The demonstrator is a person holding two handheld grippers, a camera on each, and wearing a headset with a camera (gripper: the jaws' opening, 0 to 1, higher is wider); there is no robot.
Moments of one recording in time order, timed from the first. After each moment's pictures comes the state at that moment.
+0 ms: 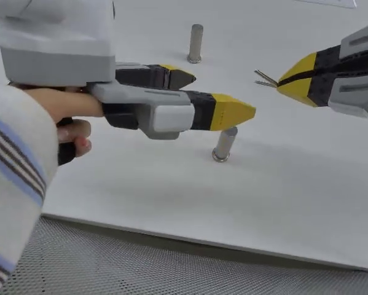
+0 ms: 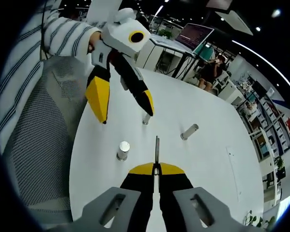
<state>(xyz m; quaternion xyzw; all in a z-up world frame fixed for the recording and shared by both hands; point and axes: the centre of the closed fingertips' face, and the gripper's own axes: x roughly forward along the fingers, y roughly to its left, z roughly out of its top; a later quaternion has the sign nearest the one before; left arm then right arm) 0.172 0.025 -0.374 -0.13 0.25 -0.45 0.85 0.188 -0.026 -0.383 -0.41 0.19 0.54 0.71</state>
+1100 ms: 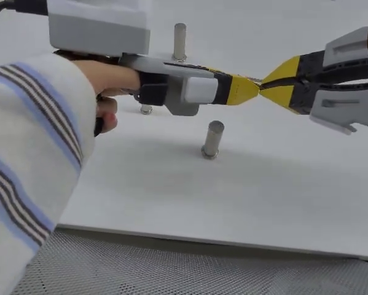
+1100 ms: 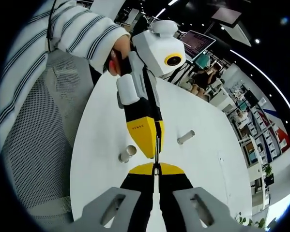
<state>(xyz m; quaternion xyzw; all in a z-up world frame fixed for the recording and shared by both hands) 0.178 -0.017 -0.376 -0.15 0.29 -0.50 0.80 0.172 -0.022 -0.375 -0.44 0.15 0.51 0.72</state>
